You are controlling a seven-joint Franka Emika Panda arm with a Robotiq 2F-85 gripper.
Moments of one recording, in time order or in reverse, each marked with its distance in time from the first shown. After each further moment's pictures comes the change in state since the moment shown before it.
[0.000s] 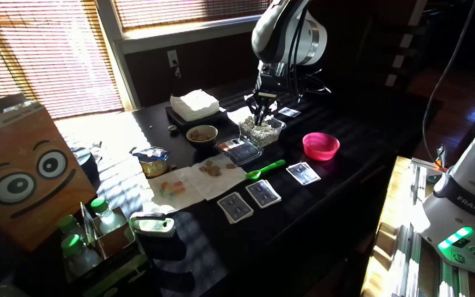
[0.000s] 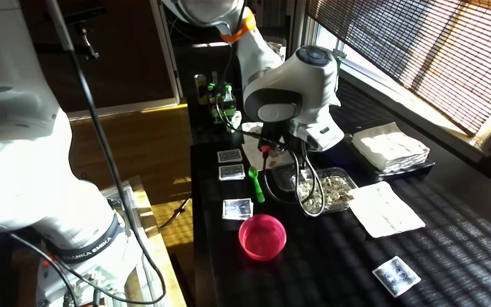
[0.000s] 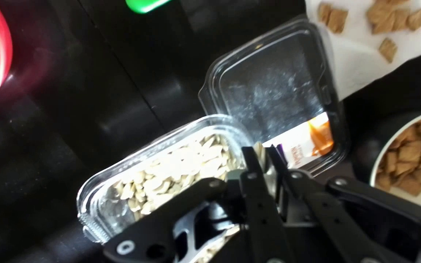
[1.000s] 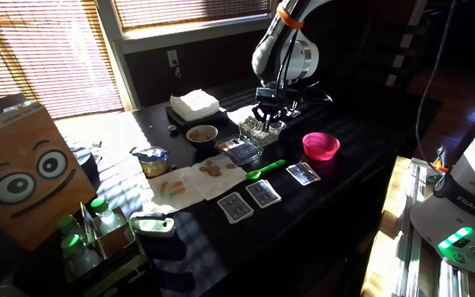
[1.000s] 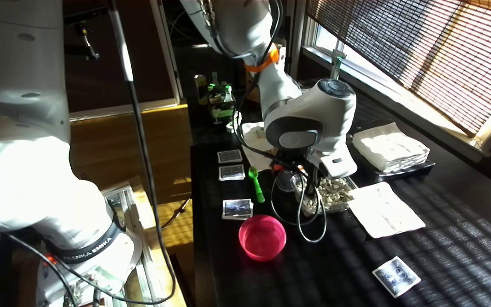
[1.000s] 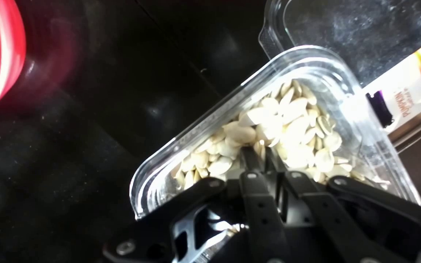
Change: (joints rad) arm 0.017 0.197 -0.112 0.122 -0.082 0.012 0.225
